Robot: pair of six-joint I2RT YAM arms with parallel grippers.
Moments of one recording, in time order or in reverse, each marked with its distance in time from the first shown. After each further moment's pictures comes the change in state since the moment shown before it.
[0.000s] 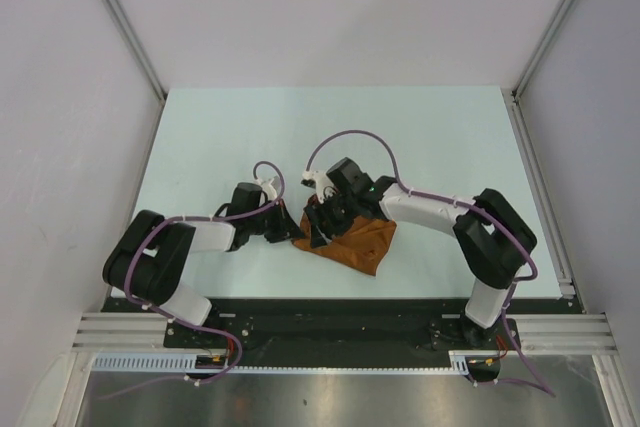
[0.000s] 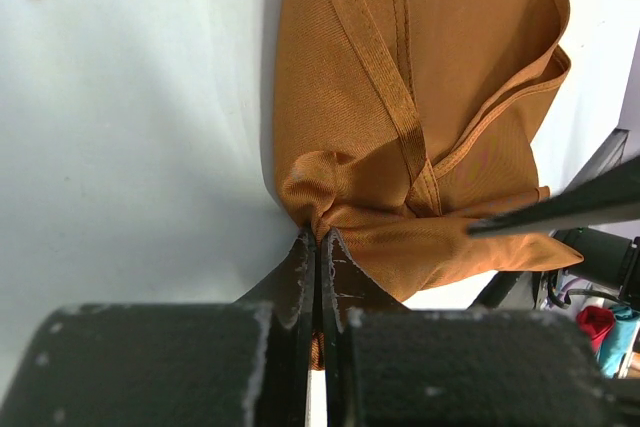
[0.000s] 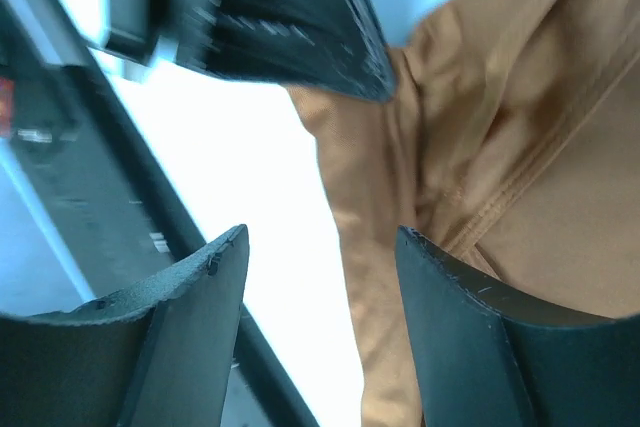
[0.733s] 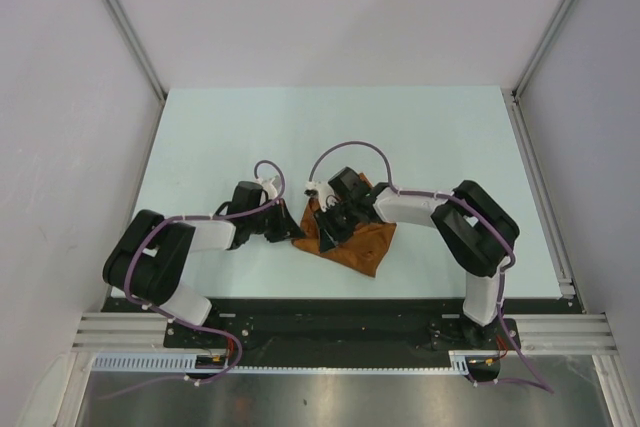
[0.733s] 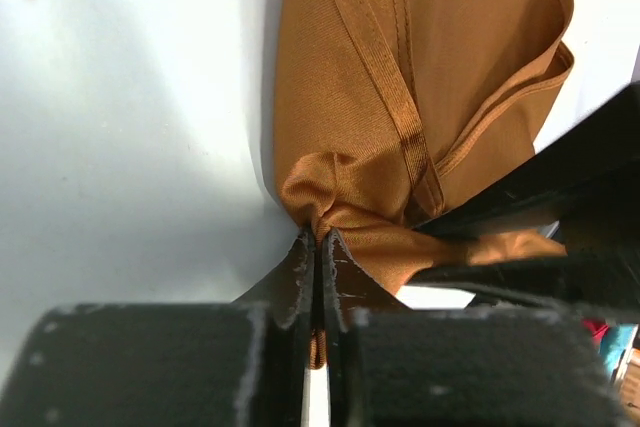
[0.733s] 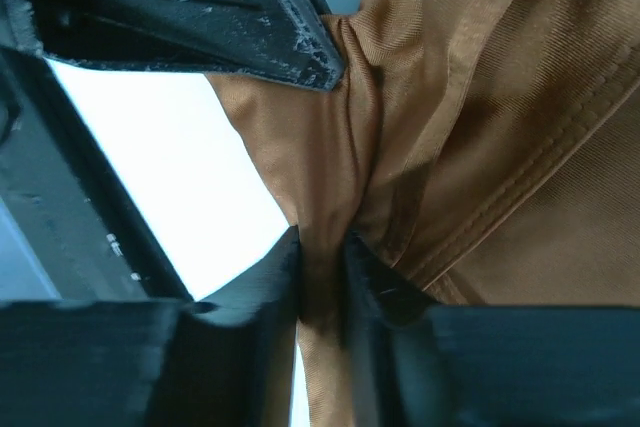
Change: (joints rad) left arm -0.001 0.000 0.019 -0.037 0.002 0.008; right arm 0.000 0.101 -0.061 0.085 -0.015 -0.035
